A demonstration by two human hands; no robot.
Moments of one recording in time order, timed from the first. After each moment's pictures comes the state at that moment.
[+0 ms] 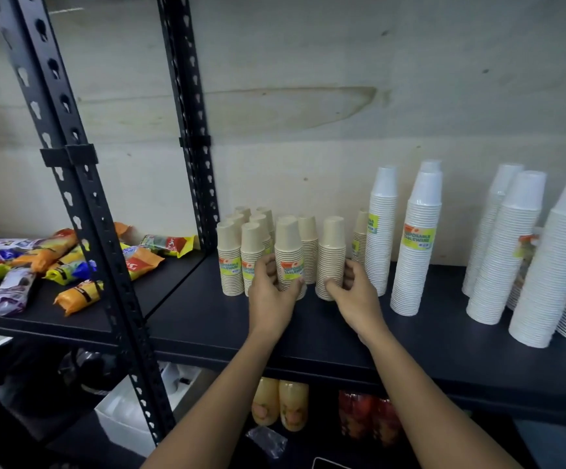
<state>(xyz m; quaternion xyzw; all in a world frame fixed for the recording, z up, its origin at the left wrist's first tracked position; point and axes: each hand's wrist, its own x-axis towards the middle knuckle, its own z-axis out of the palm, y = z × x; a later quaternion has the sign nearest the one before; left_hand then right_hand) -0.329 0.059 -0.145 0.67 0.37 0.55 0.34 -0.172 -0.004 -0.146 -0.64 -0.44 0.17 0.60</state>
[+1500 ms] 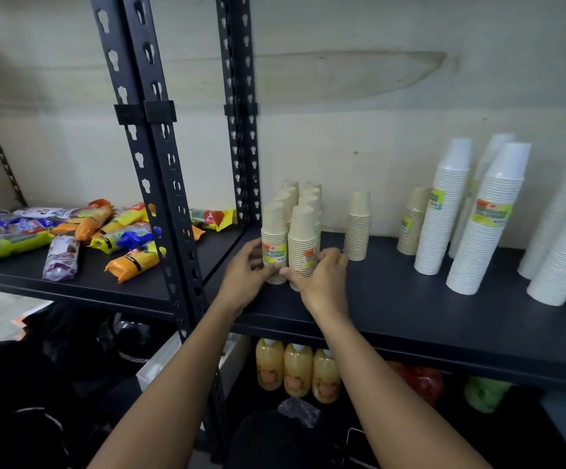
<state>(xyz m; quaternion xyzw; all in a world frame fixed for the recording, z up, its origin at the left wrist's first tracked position) -0.475 0.142 -0.163 0.71 0.34 0.45 0.43 -0.330 0.058 -0.163 -0.72 -0.45 0.03 0.53</state>
